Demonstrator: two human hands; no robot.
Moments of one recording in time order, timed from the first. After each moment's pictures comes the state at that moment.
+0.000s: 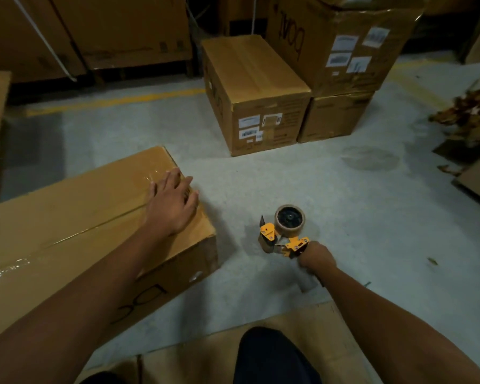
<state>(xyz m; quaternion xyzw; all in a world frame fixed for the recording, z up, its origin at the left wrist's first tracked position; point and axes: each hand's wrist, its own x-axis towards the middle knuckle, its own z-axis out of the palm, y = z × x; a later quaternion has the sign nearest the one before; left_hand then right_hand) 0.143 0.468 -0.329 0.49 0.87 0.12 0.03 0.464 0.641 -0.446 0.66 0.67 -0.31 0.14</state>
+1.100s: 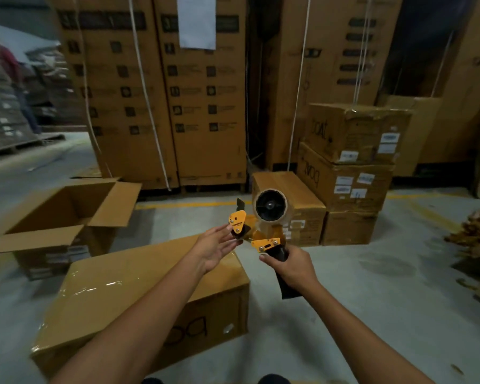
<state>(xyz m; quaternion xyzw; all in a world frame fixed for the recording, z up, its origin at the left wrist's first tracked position) 0.260 0.362 -0.132 0.14 0.52 0.75 0.39 0.435 0.492 -0.165 0.34 0.83 -0.36 -0.26</state>
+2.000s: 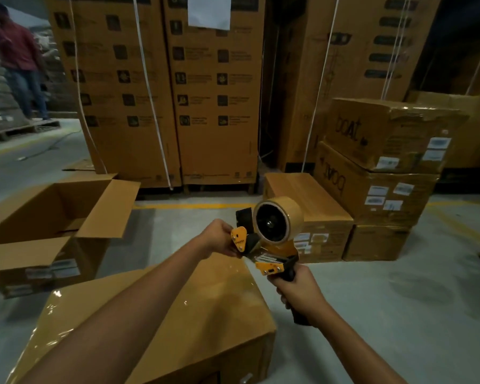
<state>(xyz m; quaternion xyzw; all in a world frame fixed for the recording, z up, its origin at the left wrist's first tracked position) 0.098 0.427 -0.127 0.37 0.79 0.42 0.26 0.321 0.509 -0.172 0.31 0.76 -0.54 -0.20</state>
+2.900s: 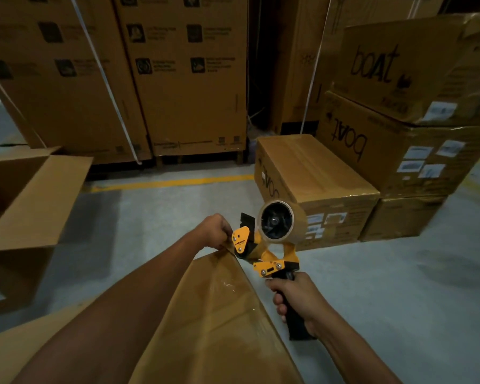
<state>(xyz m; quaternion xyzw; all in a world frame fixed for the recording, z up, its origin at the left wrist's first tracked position) -0.049 0.577 -0.259 0.46 0.84 0.18 0.23 0.204 0.597 -0.267 0.43 0.57 -0.69 -0.10</state>
